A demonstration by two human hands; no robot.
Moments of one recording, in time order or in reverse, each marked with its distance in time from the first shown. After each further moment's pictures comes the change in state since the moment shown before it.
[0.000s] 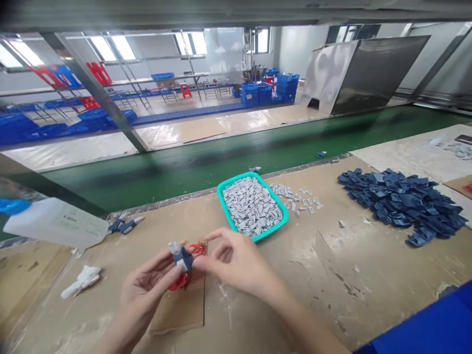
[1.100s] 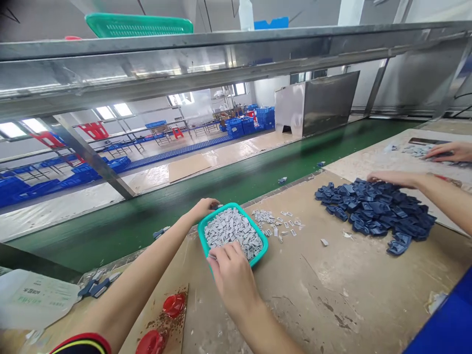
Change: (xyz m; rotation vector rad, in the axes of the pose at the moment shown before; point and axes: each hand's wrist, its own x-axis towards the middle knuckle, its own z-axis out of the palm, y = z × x) left_hand 0.326 0.008 0.084 1.160 -0.422 0.330; right_hand 0.032 0.036 -0.016 -0.470 0.634 -0.486
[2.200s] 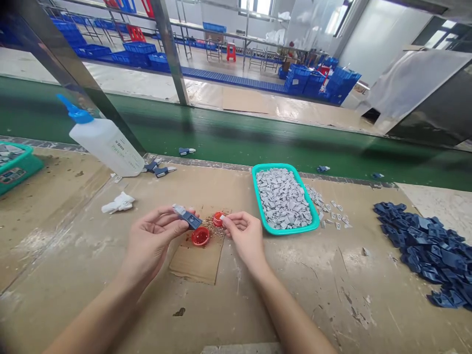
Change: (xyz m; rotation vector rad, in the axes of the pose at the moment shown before) left_hand -0.347 0.055 0.041 -1.323 0.860 -0.522; right_hand -0.042 -0.039 0.057 0.645 -0.432 0.749
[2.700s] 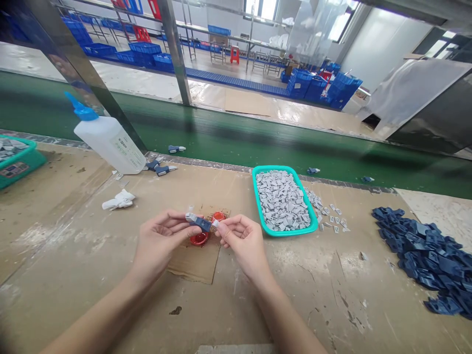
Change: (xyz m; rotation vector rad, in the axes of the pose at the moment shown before) left_hand -0.010 -0.007 0.009 0.102 -0.078 0.033; right_hand -0.024 -0.024 -0.007 0.119 -0.172 0.013
